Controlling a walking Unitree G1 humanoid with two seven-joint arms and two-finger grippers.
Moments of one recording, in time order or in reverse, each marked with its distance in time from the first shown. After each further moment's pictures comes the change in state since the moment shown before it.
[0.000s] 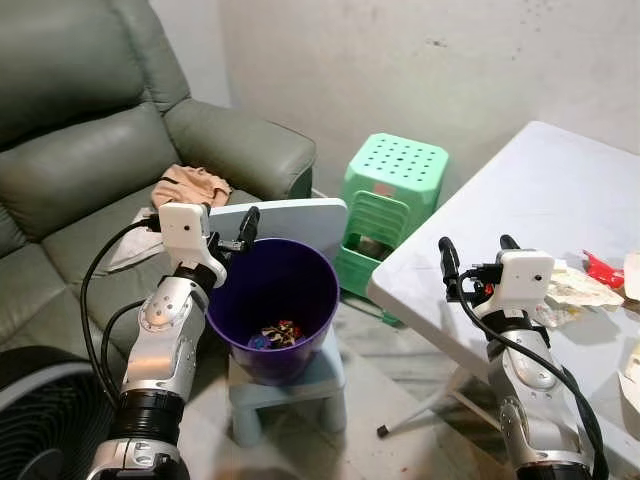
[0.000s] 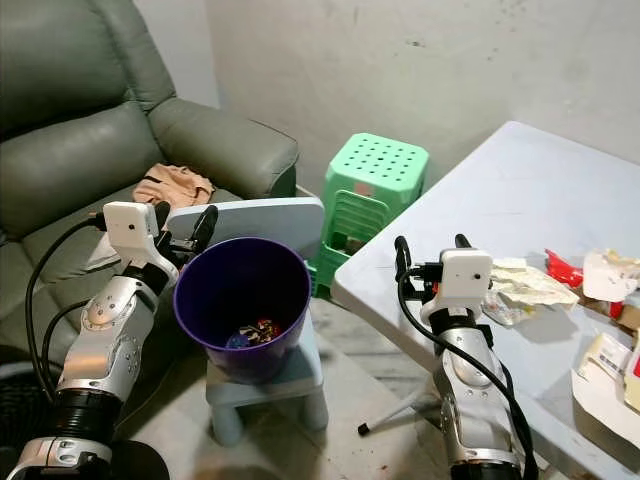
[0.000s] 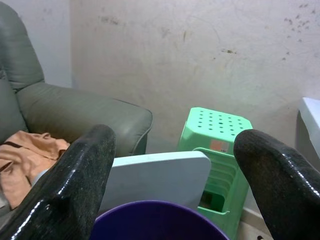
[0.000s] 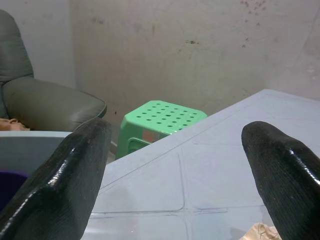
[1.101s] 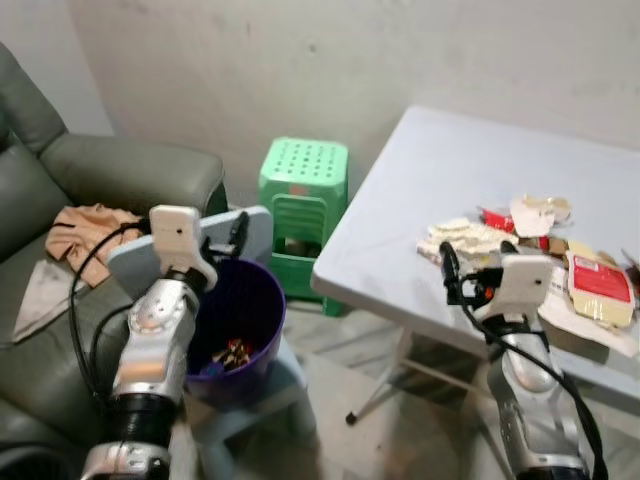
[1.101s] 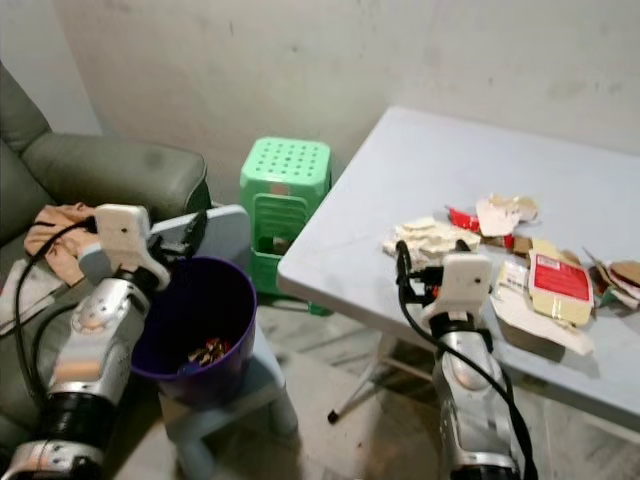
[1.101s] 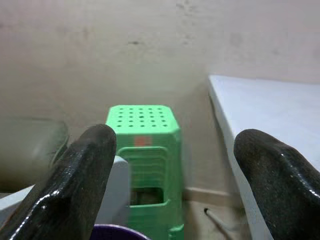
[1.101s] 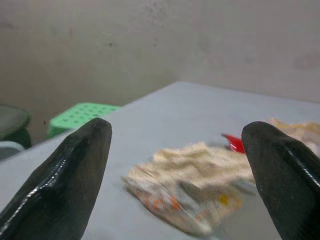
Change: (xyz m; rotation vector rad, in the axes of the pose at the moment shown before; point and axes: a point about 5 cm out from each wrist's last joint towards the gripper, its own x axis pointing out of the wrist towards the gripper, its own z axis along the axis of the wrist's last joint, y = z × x) left arm -0.001 -0.021 -0.010 0.081 0.047 -0.110; right arm -0.002 -0.006 -0.001 0.009 0.009 -0.046
